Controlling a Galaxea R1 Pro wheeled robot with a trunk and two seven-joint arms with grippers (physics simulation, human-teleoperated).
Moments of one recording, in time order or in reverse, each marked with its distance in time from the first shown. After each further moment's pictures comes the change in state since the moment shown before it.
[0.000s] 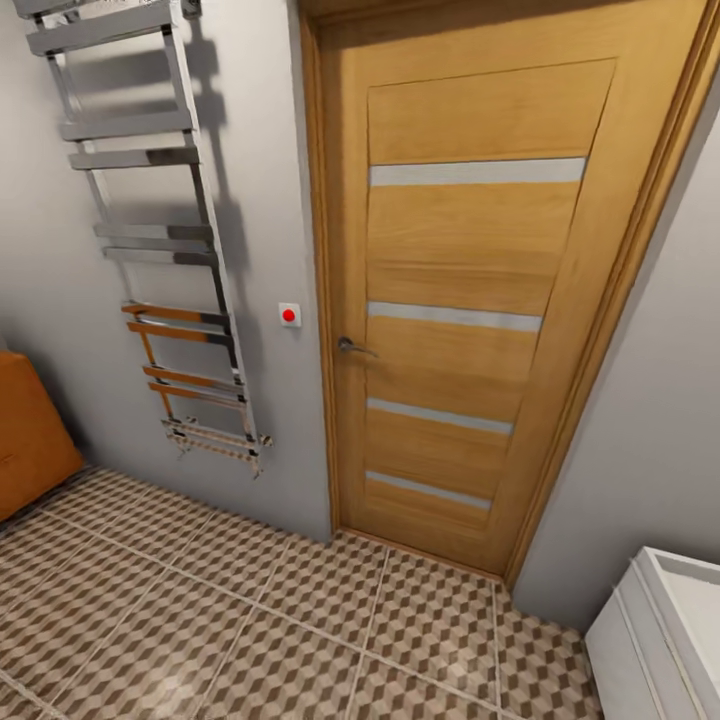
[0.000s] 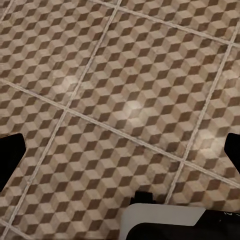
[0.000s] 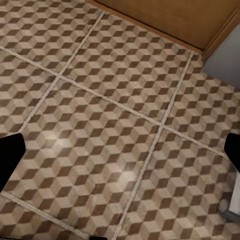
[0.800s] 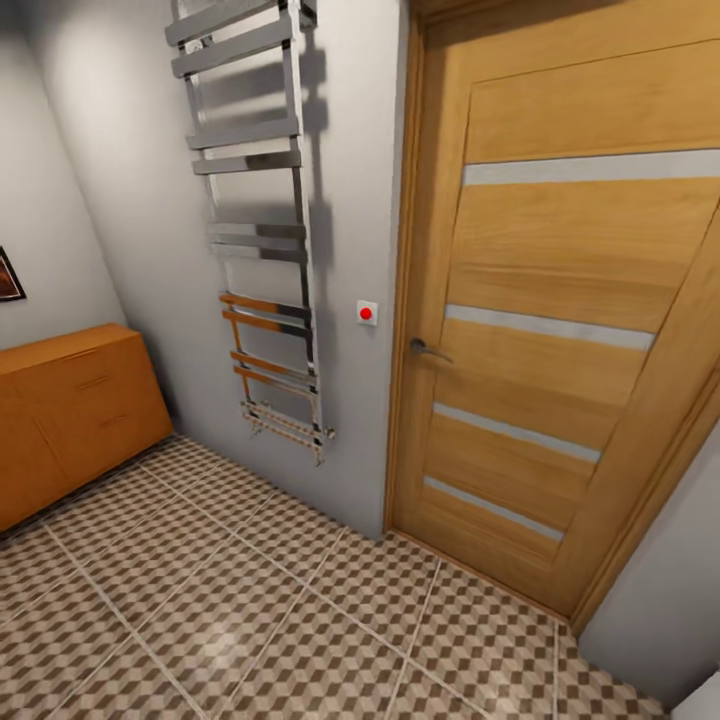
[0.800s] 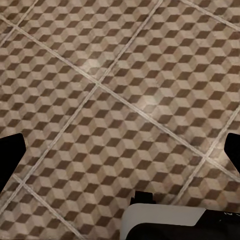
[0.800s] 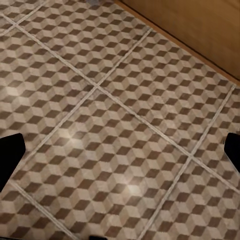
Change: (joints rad) left arm 0.000 0.000 0.000 0.000 0.000 0.000 0.000; right arm 0.000 0.000 0.000 0.000 0.000 -0.001 0.001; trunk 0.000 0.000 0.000
